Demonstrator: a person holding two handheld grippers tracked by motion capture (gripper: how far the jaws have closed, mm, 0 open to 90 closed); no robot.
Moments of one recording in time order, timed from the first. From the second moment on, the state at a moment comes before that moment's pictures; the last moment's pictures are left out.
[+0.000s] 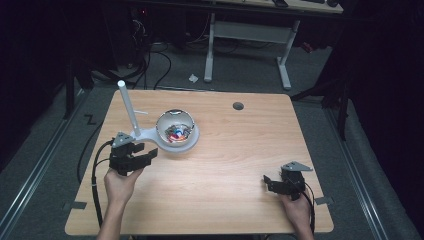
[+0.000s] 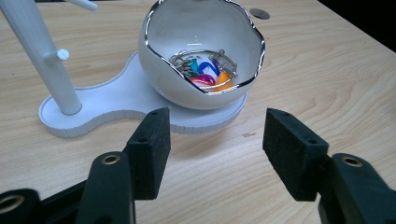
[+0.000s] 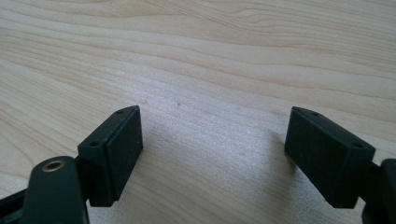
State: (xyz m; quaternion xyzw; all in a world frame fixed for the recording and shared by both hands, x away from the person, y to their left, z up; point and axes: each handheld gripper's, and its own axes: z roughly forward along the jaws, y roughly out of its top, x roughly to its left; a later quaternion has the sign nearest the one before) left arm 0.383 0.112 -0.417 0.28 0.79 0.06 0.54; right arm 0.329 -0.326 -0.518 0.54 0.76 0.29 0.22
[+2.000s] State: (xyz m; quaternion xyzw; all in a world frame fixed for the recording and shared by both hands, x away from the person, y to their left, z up) left arm 0.370 0.070 -0.523 0.31 0.81 0.16 0.47; right arm 0.329 -0.326 -0.518 0.54 0.76 0.29 0.22
